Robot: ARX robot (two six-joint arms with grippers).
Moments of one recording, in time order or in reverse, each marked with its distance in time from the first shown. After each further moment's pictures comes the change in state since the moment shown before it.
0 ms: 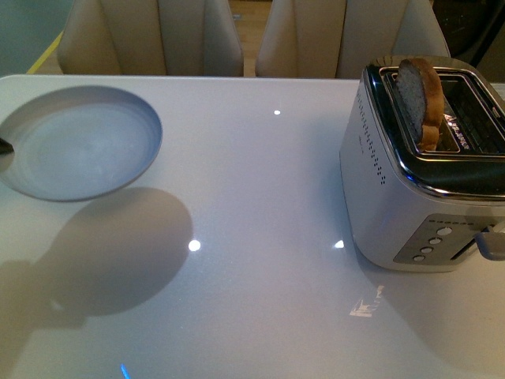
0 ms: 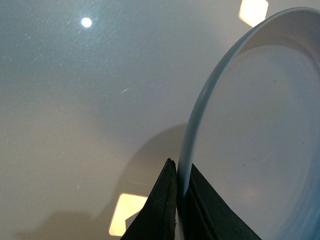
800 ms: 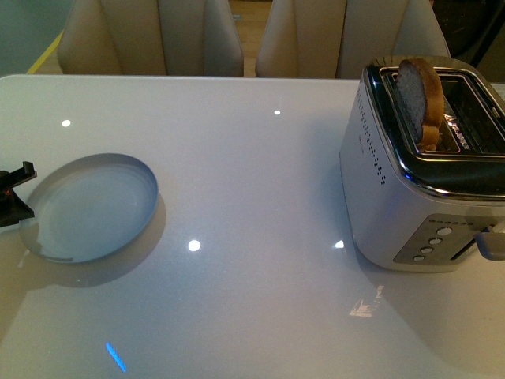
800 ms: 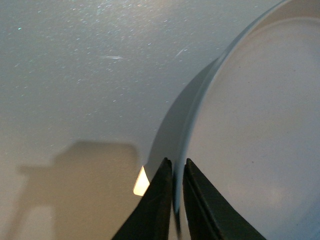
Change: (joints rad) left arm 0.010 0.257 0.091 -0.029 -0.125 0.060; right arm 0.000 0.000 0.000 0.000 0.000 0.000
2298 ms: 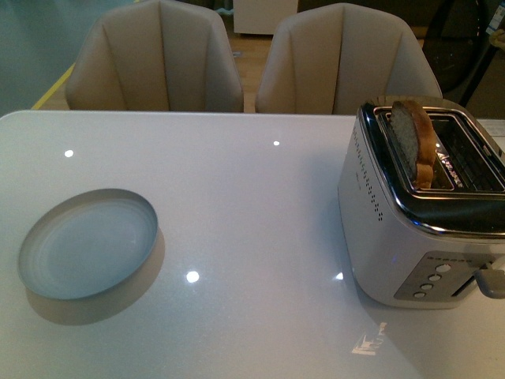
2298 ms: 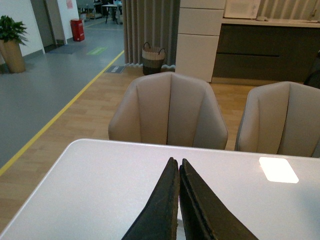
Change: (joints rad) left arm -0.286 -1.318 -0.950 0.827 -0.282 0.098; right arm 0.000 0.000 0.000 0.000 0.000 0.000
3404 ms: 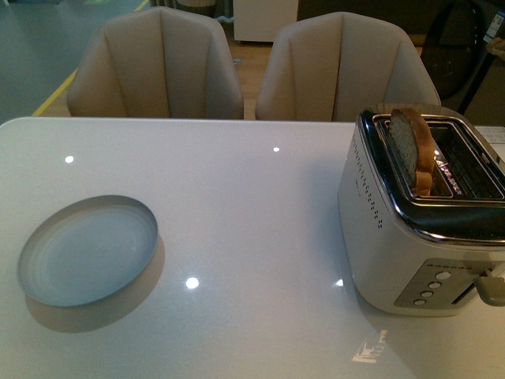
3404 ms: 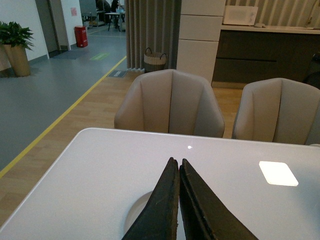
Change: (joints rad) left arm 0.000 -0.727 -0.230 -0.477 -0.001 0.003; right arm 0.000 0.000 0.000 0.000 0.000 0.000
